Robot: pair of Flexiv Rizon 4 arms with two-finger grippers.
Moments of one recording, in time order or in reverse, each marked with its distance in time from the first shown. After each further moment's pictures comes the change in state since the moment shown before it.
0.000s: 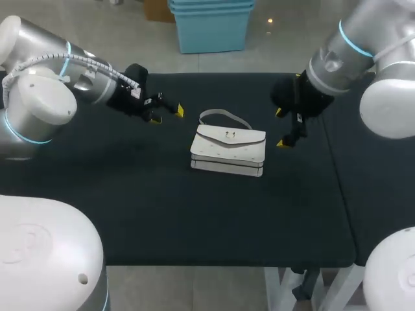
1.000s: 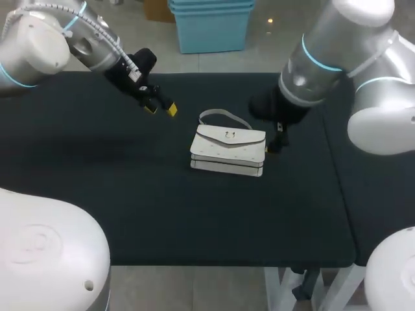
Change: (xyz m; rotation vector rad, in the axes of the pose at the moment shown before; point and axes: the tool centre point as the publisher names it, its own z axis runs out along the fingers) left arm -0.005 -0.013 -0.022 -0.267 -0.037 0.312; right arm 0.018 0.032 0.006 0.117 -0.093 -0.053
